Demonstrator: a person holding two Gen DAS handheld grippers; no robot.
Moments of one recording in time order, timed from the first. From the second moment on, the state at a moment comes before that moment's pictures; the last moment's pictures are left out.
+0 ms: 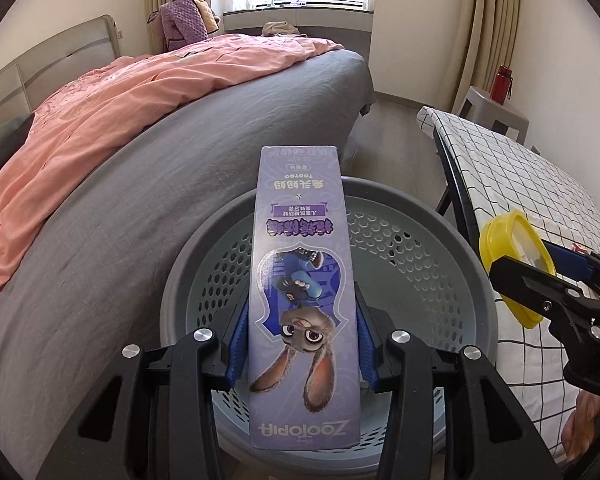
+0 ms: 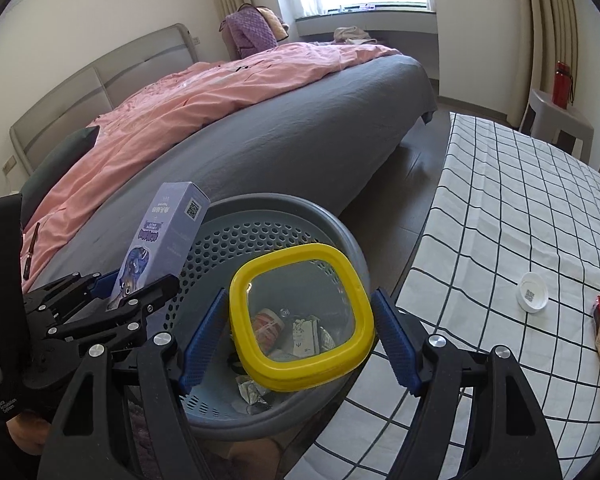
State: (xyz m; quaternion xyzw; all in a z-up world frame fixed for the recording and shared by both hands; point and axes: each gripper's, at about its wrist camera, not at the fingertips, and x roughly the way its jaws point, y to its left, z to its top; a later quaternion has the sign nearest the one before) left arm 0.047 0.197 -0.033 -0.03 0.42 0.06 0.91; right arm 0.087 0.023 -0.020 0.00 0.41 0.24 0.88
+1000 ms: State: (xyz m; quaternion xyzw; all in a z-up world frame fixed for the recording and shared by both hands) left arm 0.044 0.225 -0.041 -0.05 0.42 0.09 0.90; right arm 0.097 0.042 -0.034 0.00 0.42 0.25 0.87
